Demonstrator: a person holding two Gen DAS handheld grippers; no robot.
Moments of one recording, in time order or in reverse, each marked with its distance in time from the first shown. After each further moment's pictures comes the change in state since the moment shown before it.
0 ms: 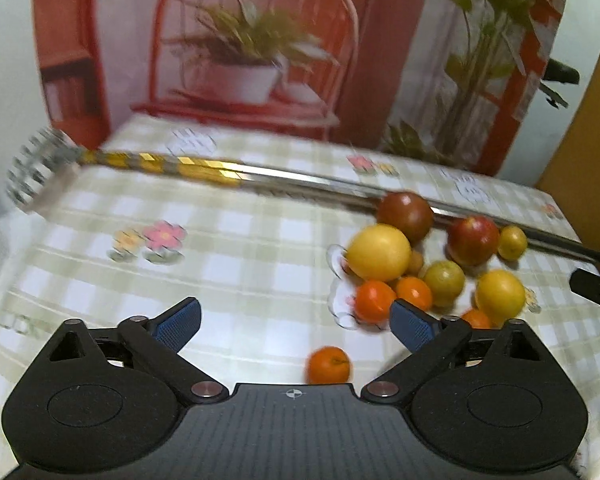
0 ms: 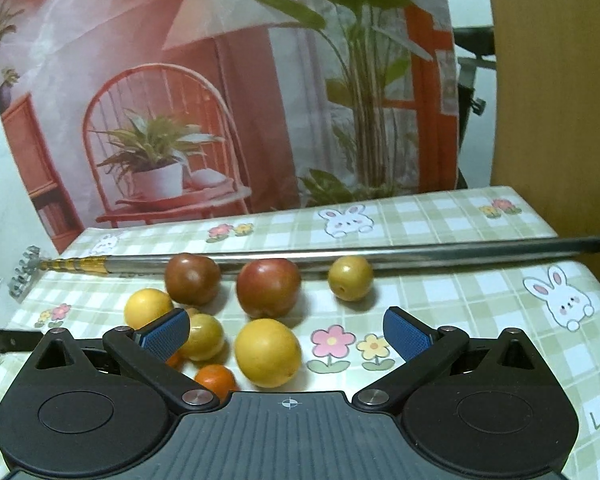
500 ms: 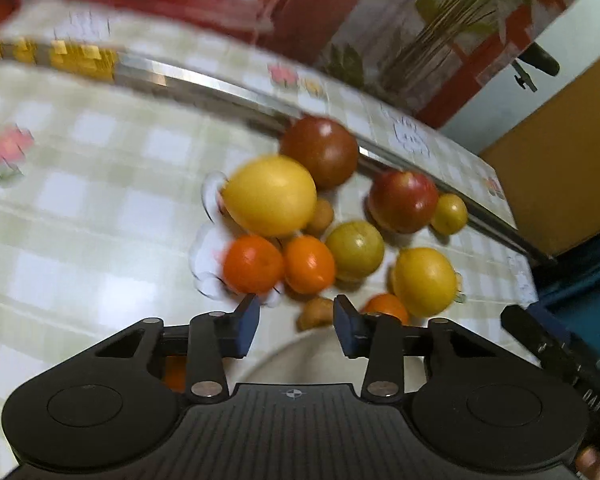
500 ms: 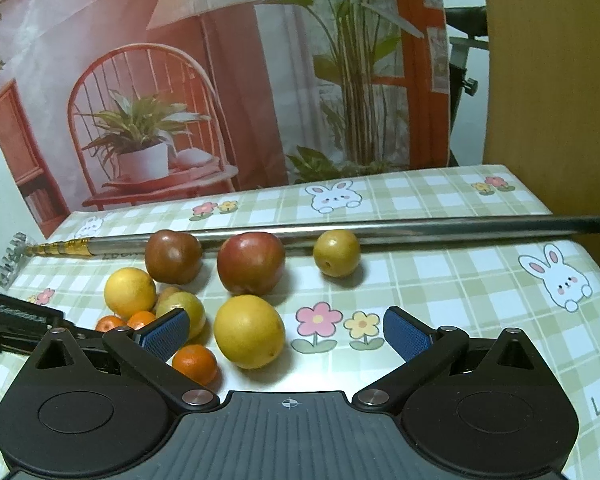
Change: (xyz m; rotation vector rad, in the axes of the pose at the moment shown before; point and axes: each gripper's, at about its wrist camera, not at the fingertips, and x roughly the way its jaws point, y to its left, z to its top) left arm 0.087 -0.037 0.004 -0.174 0.273 -0.298; right arm 0.010 -0.007 -0.010 0.008 0.052 -0.025
